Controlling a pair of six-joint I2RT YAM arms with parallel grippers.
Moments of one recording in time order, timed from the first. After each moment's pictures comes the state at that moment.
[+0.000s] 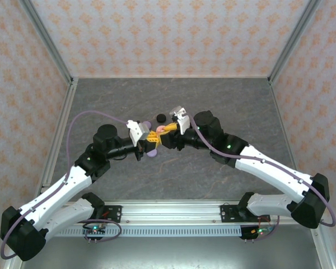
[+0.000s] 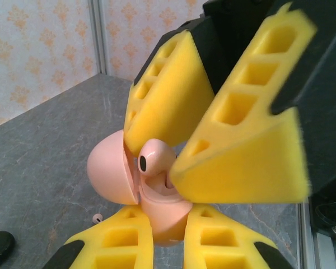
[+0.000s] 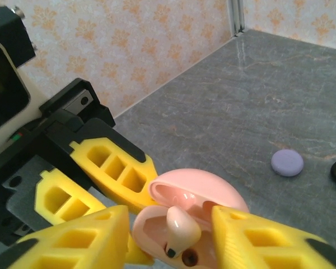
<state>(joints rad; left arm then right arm) -0.54 0.89 0.65 0.02 0.54 0.06 0.87 1.18 1.05 -0.23 -0.25 0.24</state>
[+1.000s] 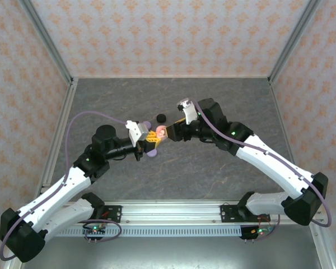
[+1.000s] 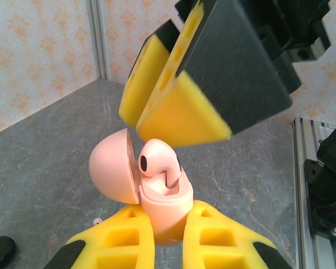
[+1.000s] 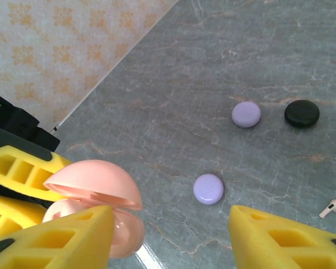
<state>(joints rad) -0.54 0.87 0.65 0.02 0.54 0.06 0.77 1.25 1.23 -0.54 -0.25 0.30</state>
